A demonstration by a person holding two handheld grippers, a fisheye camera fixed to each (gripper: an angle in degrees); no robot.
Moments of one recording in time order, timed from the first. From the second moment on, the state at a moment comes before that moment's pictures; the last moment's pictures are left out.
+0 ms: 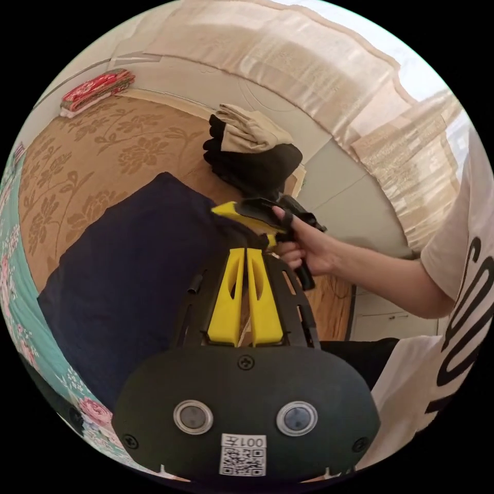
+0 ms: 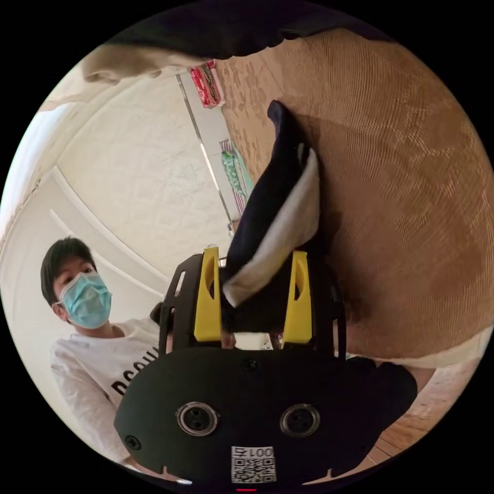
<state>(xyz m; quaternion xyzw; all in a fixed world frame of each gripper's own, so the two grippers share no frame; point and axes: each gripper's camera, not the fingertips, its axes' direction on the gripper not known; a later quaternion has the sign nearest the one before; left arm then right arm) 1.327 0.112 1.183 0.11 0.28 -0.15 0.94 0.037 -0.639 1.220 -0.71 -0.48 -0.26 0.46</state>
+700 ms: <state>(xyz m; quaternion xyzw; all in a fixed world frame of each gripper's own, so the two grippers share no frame) 1.145 0.449 1.128 0.24 0.39 -0.52 0.72 0.057 -0.265 0.917 -0.39 -0.31 -0.85 0.19</state>
